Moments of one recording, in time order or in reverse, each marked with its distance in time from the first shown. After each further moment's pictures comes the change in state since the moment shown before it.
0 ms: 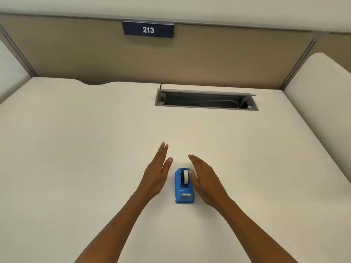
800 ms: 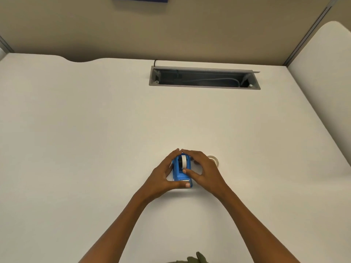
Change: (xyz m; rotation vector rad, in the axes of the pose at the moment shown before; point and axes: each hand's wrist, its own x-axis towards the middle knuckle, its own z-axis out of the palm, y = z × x) left_hand -0.028 -0.010 0.023 -0.425 -0.358 -0.135; right_hand -0.007 0.003 0.002 0.370 -0.012 -0.011
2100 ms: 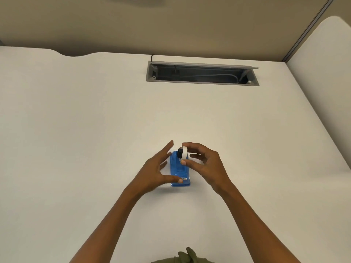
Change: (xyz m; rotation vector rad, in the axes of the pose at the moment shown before) left_hand 0.000 0.022 -0.019 0.059 0.008 -0.015; right_hand 0.003 -0.029 -0.013 0.307 0.105 0.169
